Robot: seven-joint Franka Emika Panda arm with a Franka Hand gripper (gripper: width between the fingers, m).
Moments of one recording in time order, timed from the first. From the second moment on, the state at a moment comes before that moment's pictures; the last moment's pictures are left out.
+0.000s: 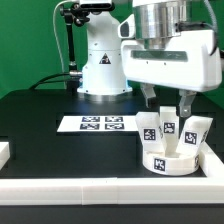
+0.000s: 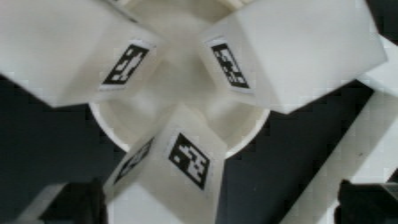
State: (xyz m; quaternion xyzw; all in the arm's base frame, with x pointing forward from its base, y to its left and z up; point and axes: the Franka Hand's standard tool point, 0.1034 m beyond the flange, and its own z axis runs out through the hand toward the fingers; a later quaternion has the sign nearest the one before) arm 0.579 0.070 0.103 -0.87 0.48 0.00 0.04
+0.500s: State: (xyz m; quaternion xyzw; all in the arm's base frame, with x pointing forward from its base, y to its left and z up) arm 0.582 0.063 0.104 -0.97 0.22 -0.02 0.02
